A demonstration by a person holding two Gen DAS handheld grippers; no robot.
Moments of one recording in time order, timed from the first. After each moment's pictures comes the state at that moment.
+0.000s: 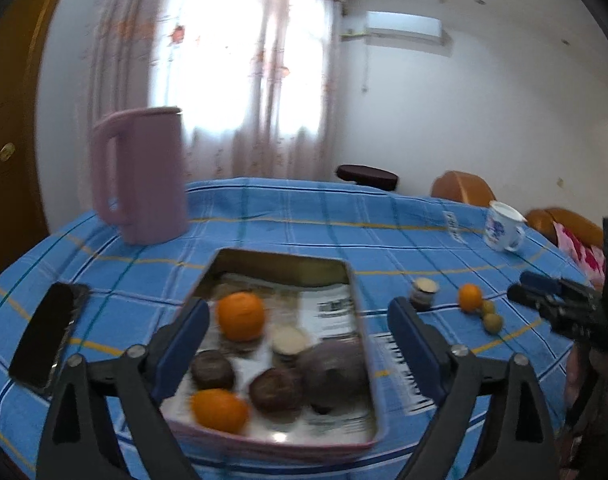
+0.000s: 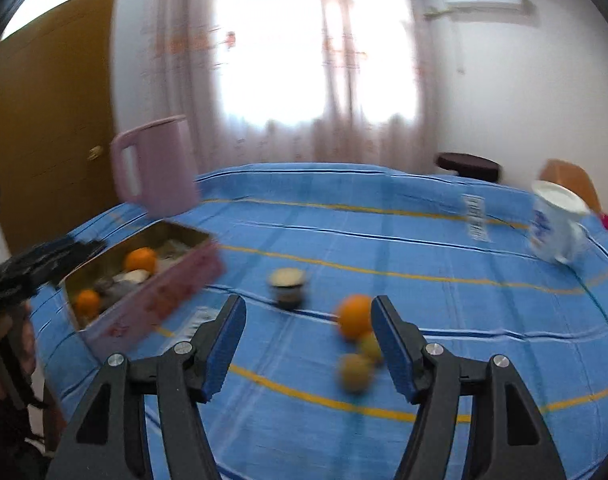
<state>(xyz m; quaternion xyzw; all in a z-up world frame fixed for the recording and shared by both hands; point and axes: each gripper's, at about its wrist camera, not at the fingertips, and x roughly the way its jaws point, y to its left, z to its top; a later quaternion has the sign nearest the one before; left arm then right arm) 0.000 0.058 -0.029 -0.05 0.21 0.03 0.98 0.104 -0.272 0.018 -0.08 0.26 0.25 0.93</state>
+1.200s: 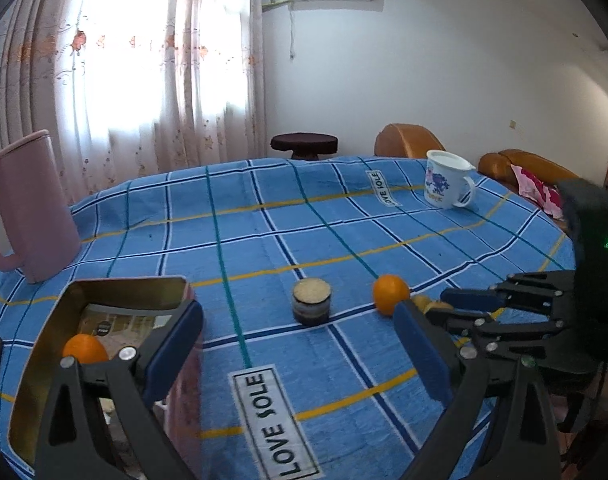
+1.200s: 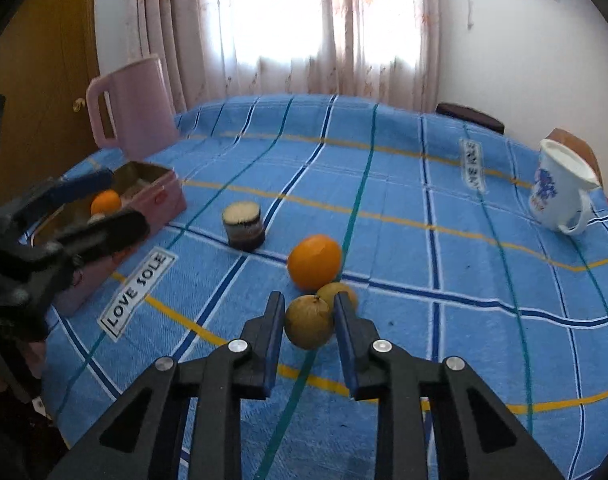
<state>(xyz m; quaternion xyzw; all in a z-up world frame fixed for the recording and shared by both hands) 0.079 -0.049 -0.033 0.01 0.27 -0.06 0.96 0.129 -0.271 -0.005 -0.12 0.35 0.26 0.89</state>
